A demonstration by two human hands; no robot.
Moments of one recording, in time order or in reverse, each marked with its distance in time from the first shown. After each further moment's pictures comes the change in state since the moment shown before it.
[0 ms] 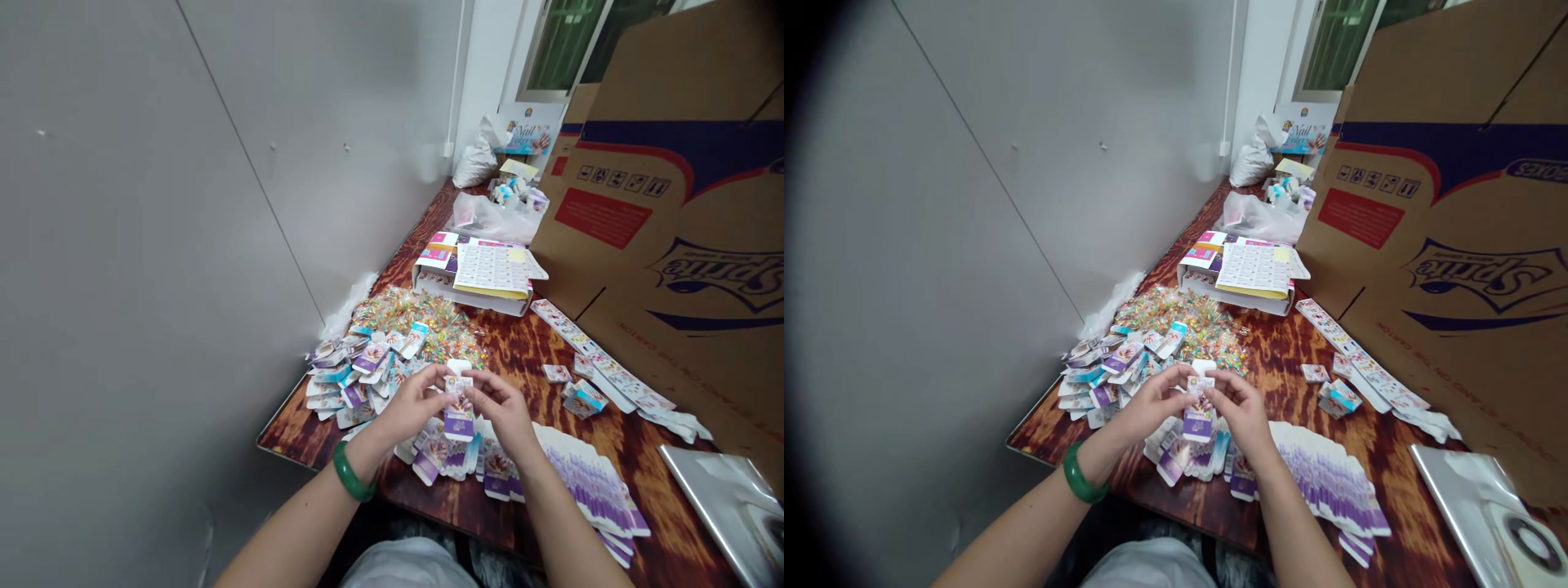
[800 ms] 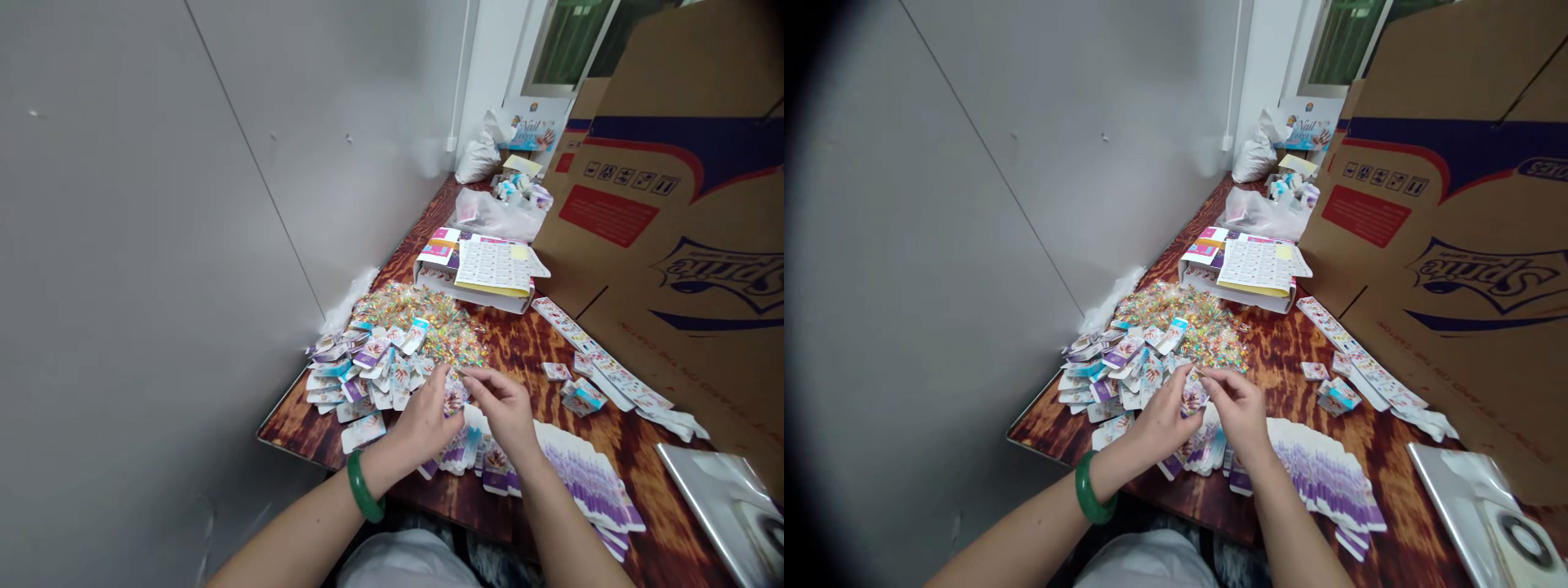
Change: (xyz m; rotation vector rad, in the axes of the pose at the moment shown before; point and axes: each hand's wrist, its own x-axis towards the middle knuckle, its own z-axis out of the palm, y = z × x) left_hand -0.009 -0.002 0.025 0.742 0.180 0.107; right_hand -0.005 -0.012 0.014 -0.125 0.101 -0.084
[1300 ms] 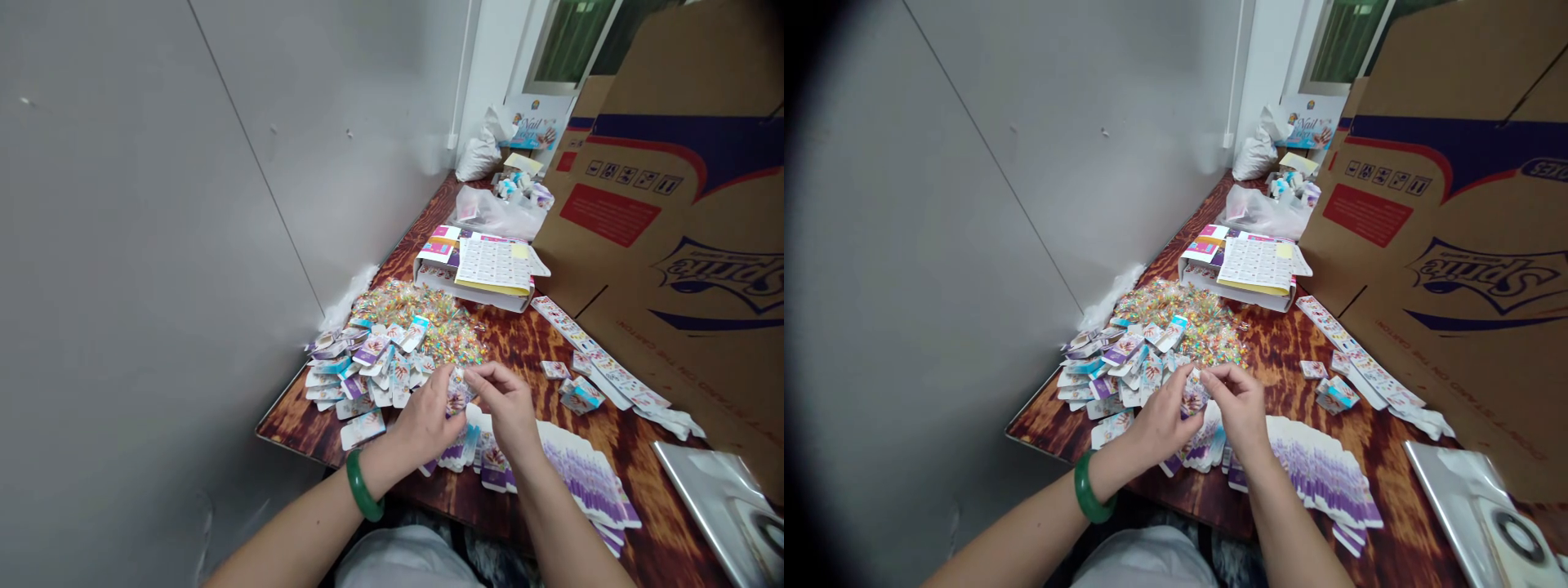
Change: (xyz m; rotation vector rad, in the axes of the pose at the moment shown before) left_hand -0.004 -0.003 0.002 0.001 0.034 0.126; right_hand 0.000 -0.019 0.003 0.035 0.019 0.029
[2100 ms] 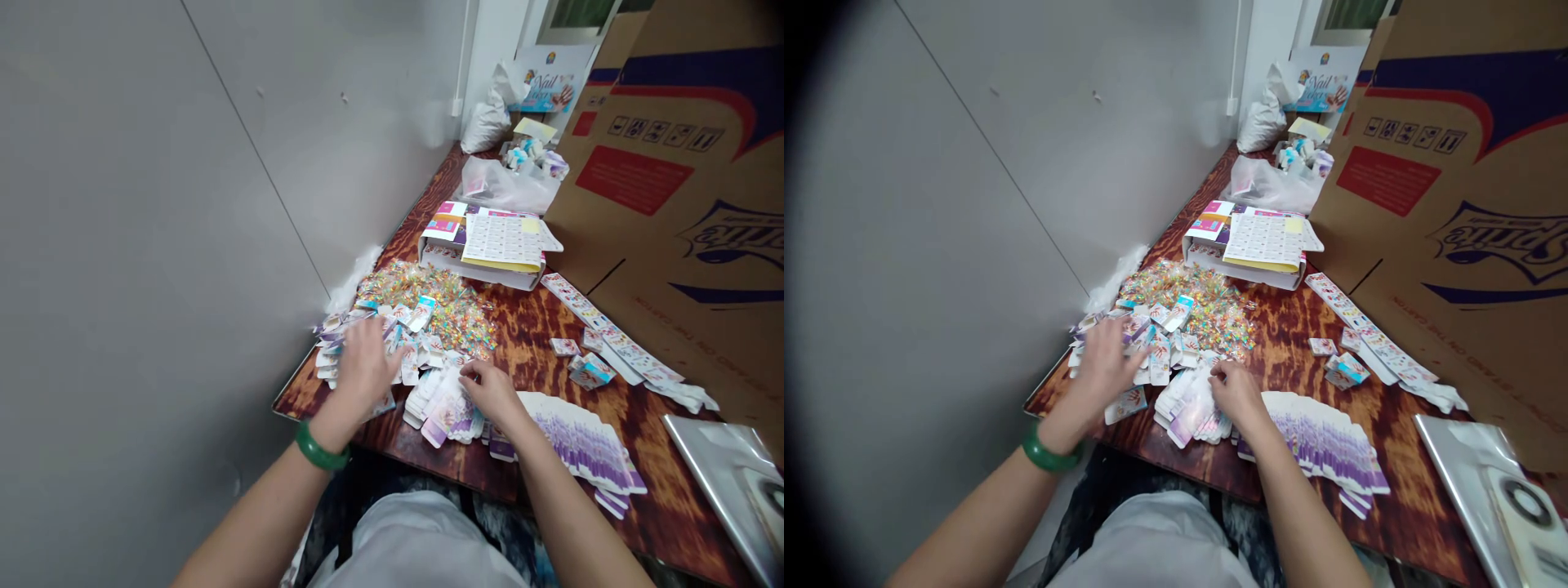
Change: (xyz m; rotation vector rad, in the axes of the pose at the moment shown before) left_hand -0.009 -0.036 -0.065 0.674 0.205 -0.241; right_hand 0.009 0.062 -0.006 -0.871 -0.262 0.105
